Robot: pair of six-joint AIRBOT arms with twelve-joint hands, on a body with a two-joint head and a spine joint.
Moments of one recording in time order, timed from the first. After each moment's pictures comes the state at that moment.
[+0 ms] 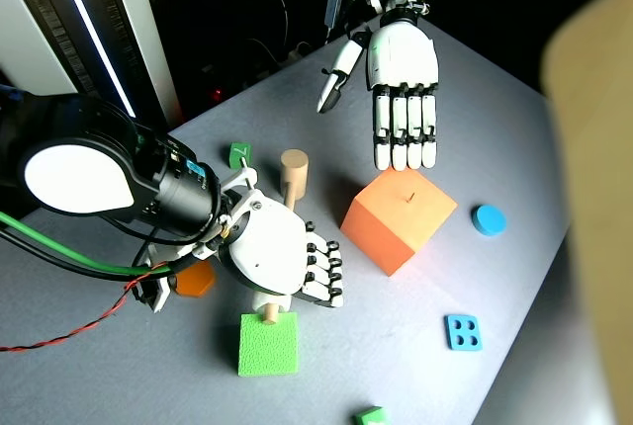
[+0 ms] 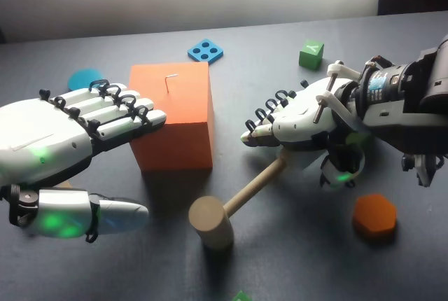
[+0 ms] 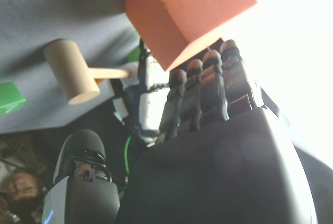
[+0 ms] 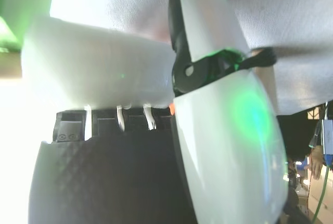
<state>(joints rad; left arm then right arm) 0.84 -0.80 0.99 0.14 -0.78 0.81 -0.24 -1.32 1.19 -0.41 -0.41 -0.69</state>
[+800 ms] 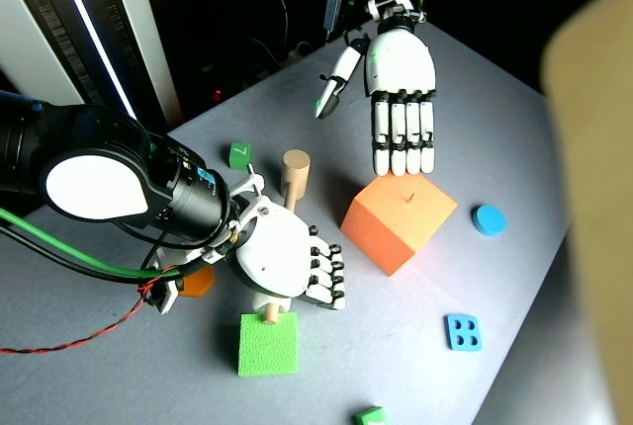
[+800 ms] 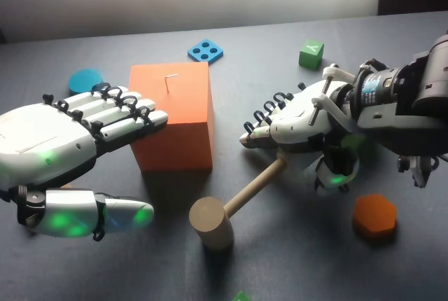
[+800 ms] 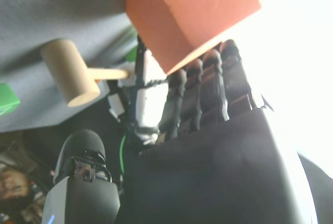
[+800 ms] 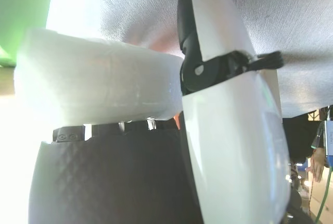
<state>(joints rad) 0.86 -0.83 1.01 0.10 -0.80 0.81 -0.25 -1.34 1.22 -0.41 -0.40 -0.69</state>
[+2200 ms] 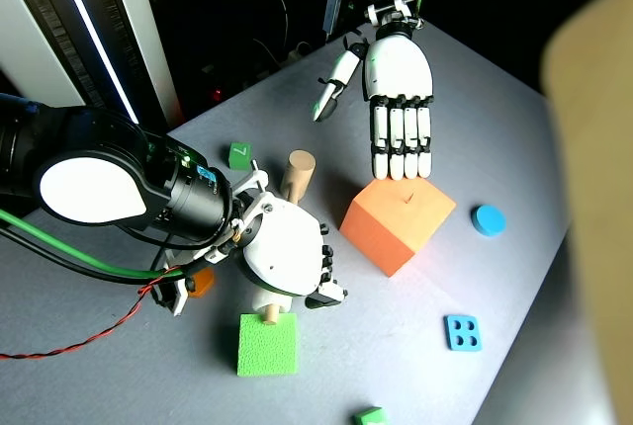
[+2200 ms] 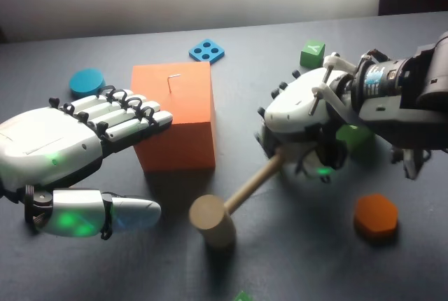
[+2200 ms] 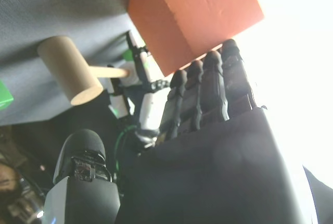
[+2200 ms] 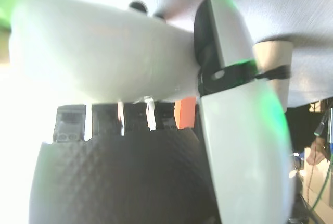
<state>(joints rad) 0.87 -0.86 1.03 0.09 -0.81 0.77 -0.25 -1.33 1.22 -0.41 -0.35 -0.68</state>
